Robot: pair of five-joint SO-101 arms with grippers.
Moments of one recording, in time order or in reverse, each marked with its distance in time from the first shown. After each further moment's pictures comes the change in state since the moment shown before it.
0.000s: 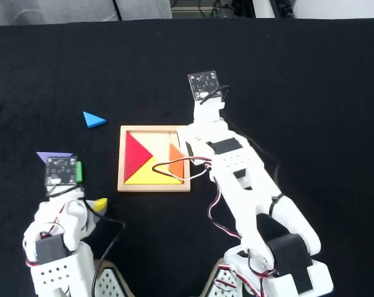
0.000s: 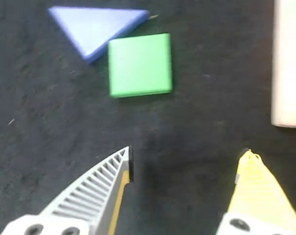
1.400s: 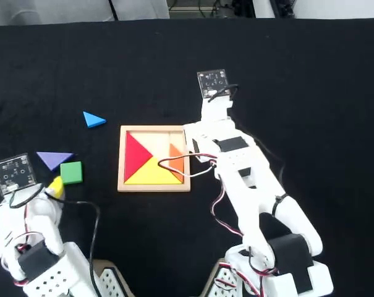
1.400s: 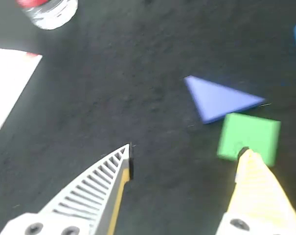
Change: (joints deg) left arm -20.0 -0.3 -10.0 -8.1 -2.5; right arm 2.9 0.0 0.0 0.0 0.4
